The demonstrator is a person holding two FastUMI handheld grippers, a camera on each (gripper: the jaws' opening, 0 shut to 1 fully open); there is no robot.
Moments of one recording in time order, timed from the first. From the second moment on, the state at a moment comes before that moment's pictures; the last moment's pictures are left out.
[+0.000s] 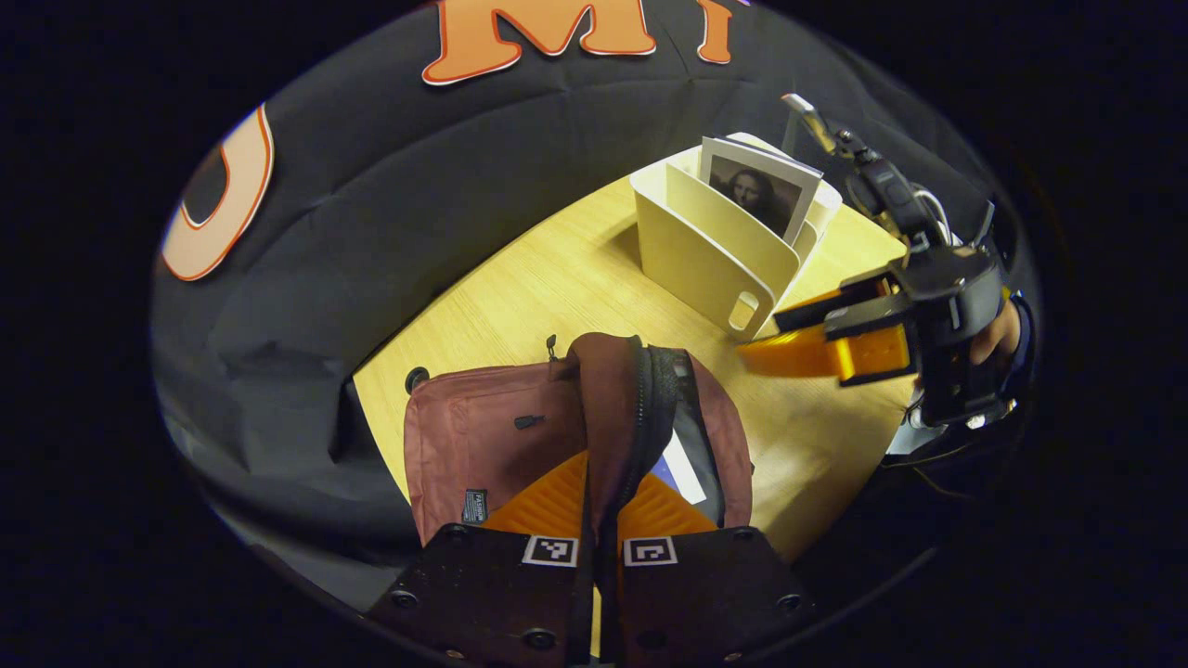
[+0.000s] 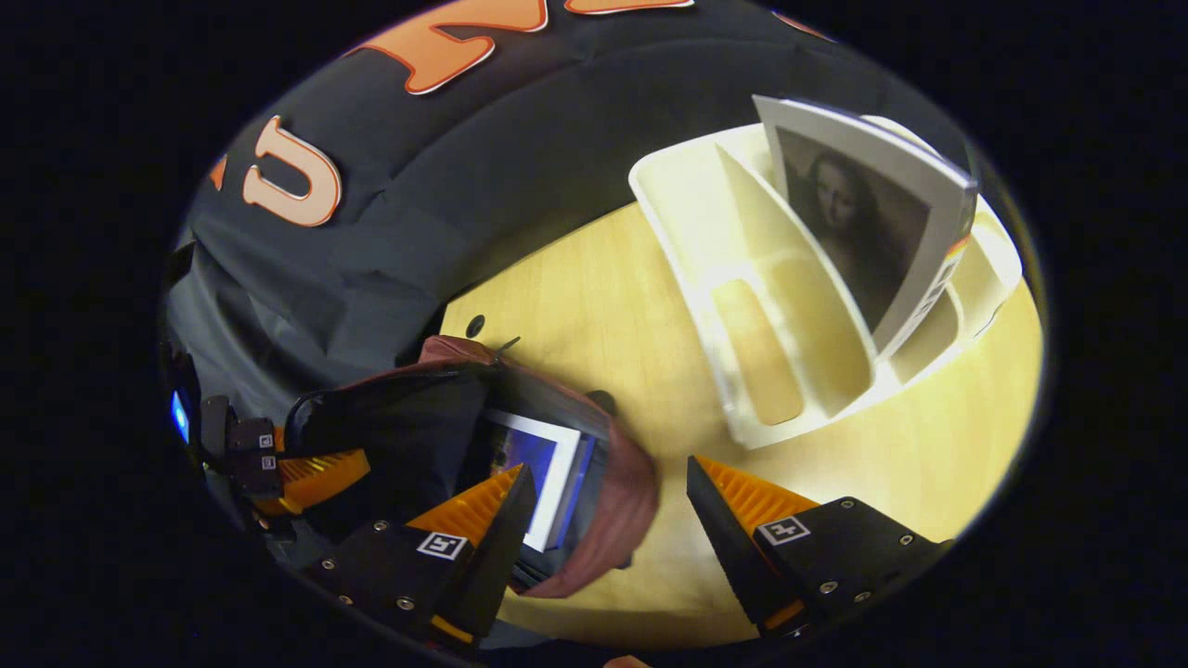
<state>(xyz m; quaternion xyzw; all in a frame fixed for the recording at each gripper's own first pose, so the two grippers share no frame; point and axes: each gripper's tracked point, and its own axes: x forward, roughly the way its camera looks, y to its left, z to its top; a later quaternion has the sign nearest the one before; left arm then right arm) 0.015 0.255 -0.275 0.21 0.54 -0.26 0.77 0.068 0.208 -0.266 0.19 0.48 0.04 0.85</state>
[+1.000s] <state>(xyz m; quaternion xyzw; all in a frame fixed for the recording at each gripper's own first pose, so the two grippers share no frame) 0.011 0.250 -0.294 0.18 0.56 -0.22 0.78 0.133 0.027 -0.159 -0.04 0.56 0.03 0.83</state>
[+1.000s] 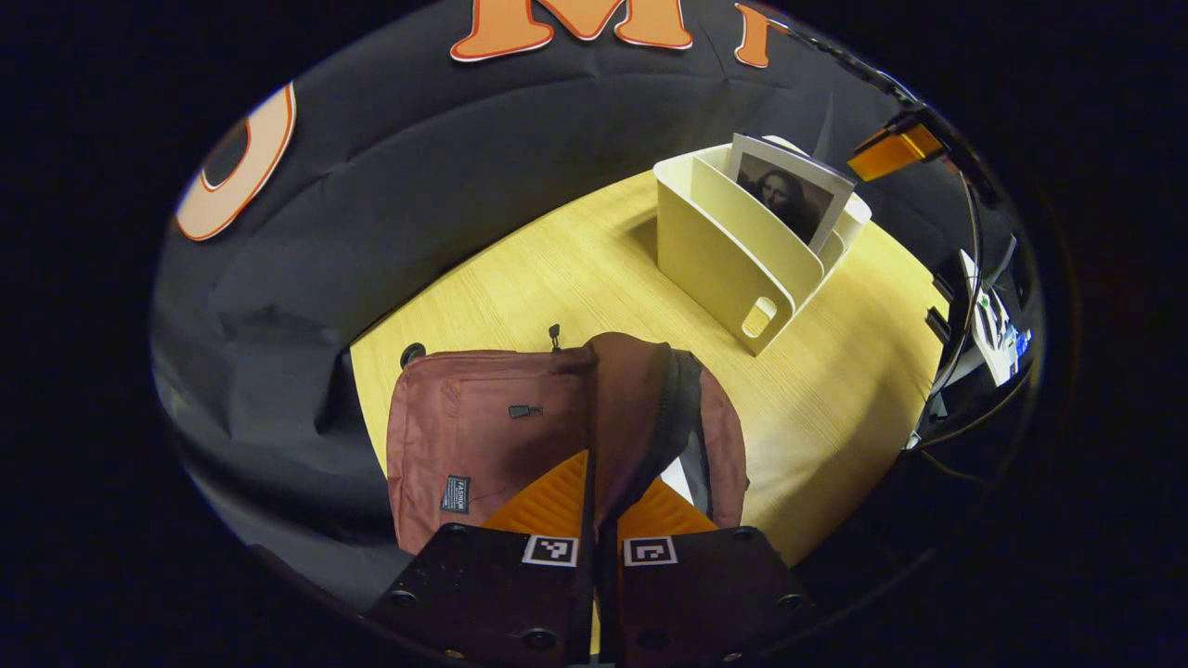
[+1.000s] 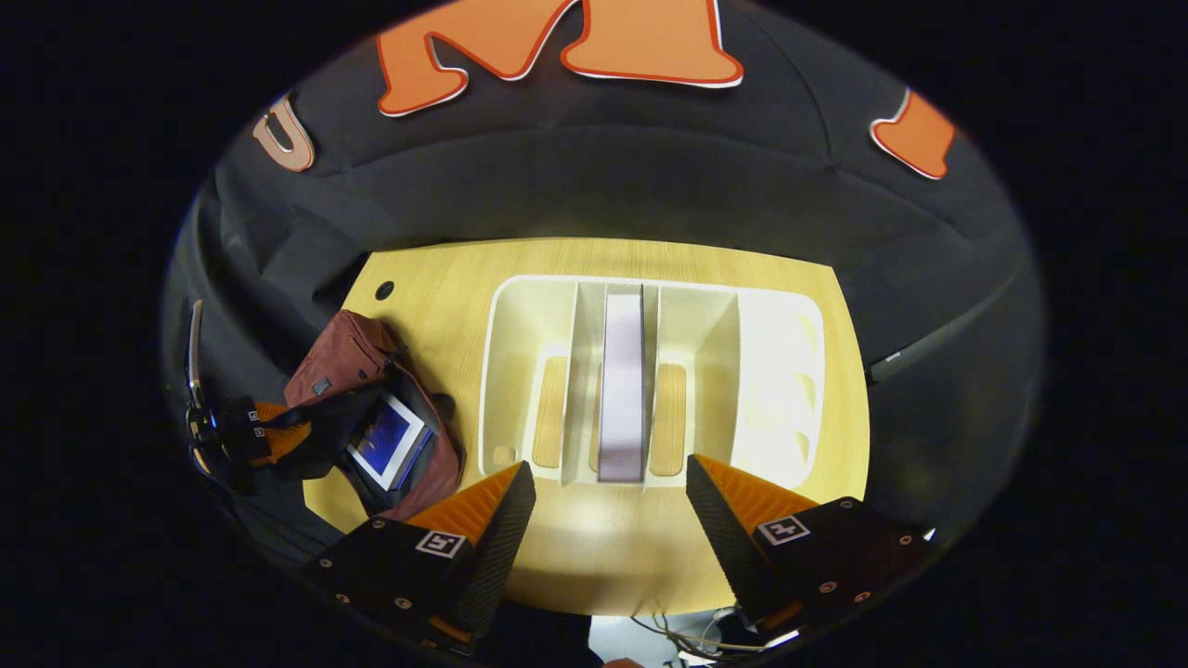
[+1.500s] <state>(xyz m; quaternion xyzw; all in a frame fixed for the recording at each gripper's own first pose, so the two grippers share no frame) 0.007 0.252 -0.297 0.18 0.57 -0.18 0.78 0.178 0.027 -0.229 -0.06 0.62 0.05 0.78</state>
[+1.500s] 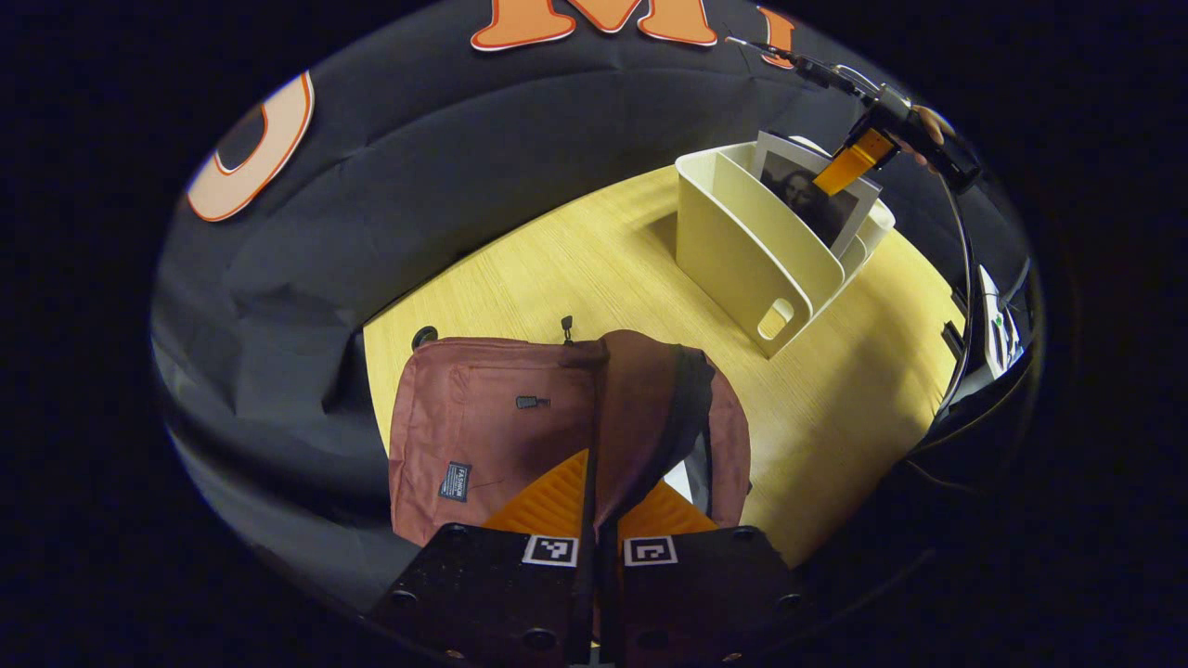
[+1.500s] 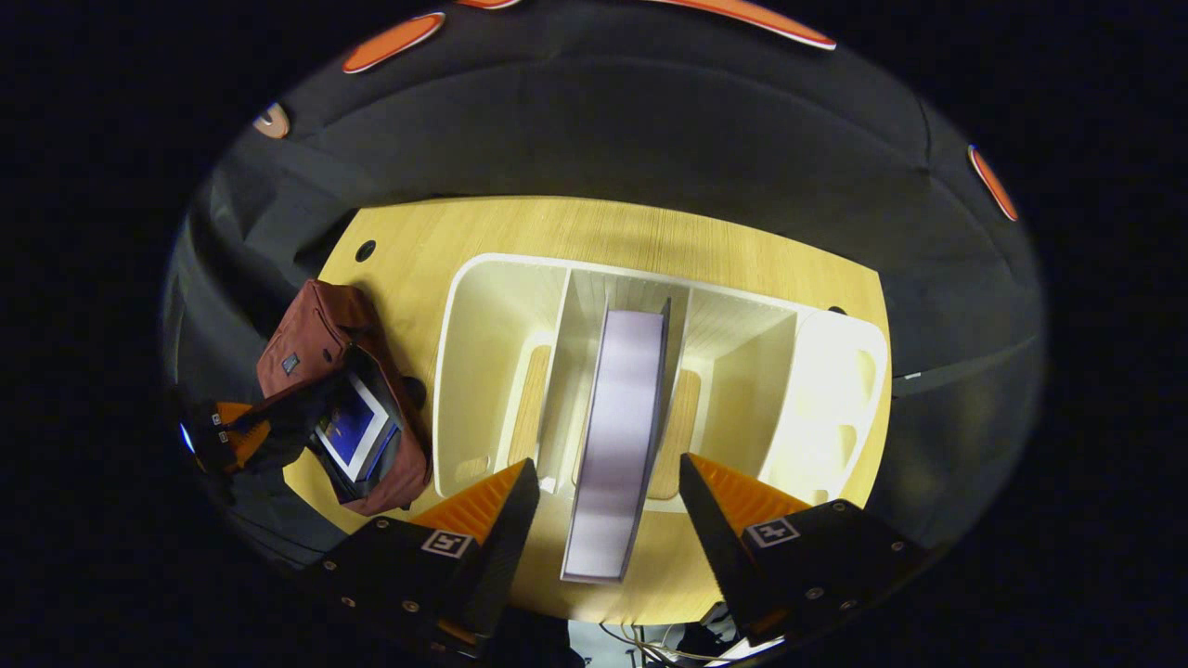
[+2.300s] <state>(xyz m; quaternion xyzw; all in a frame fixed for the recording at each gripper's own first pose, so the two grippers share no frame) 0.004 0.249 -0.295 0.16 0.57 -0.17 0.79 0.179 0.030 -0.203 -0.04 0.63 0.03 0.78</state>
